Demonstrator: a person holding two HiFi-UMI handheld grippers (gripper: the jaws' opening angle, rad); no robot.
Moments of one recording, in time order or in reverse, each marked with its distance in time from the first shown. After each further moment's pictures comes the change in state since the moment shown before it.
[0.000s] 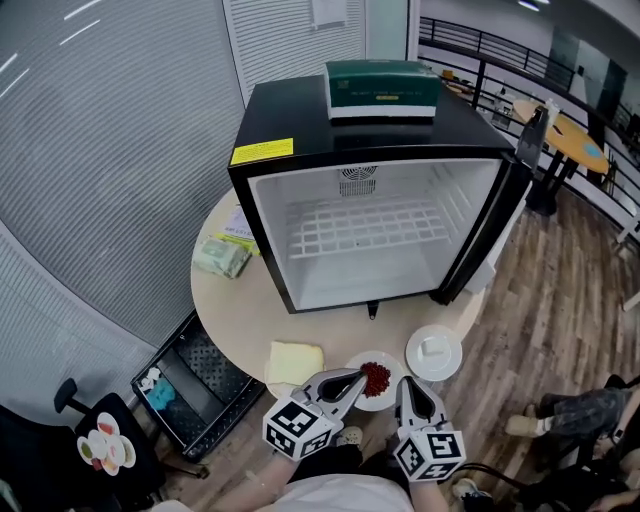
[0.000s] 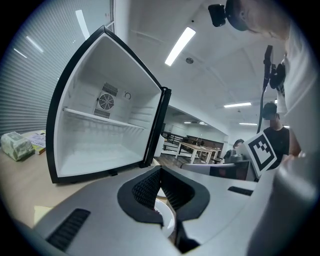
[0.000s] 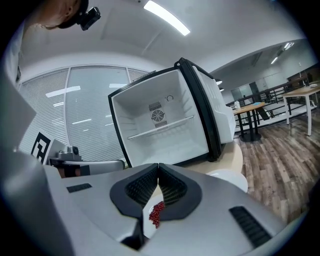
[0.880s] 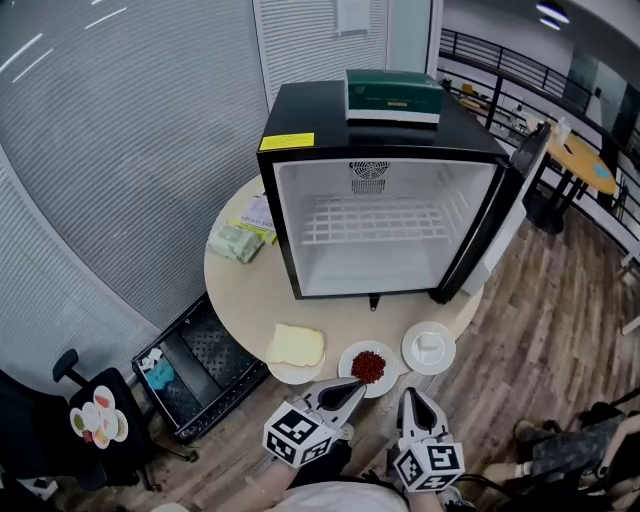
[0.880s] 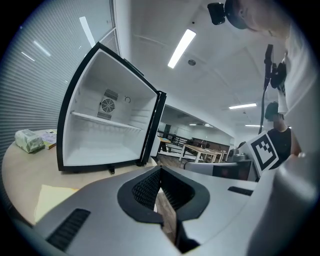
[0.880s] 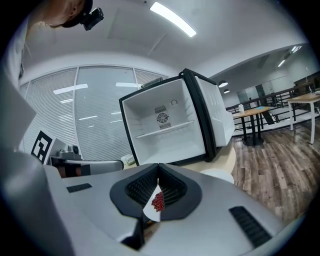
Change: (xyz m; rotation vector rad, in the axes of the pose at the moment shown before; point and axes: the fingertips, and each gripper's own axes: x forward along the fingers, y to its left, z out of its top) left arm -0.026 -0.054 -0.011 -0.032 -0.023 0.070; right arm -0.063 0.002 0.000 -0.053 0.021 0.039
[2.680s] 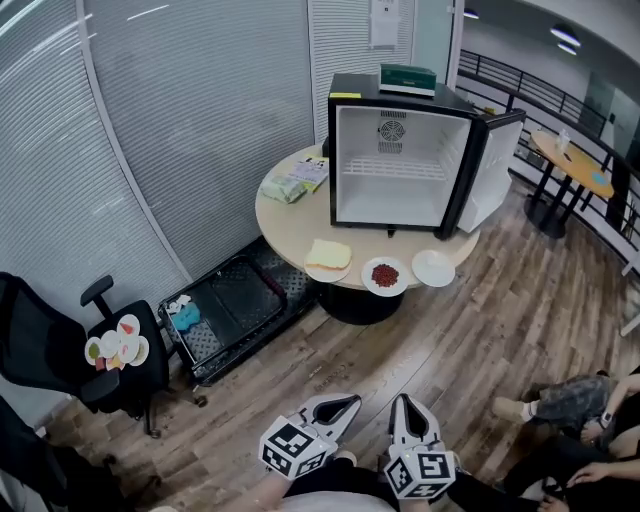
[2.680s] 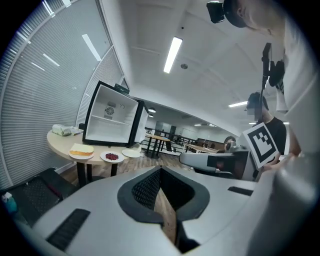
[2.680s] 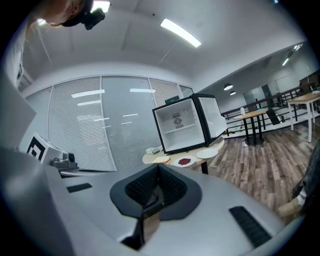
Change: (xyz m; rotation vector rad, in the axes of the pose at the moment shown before) left arm -0.217 -0.251 -0.137 0.000 -0.027 0.096; right arm -0.301 0.106 -0.105 -0.027 -0.028 0.089
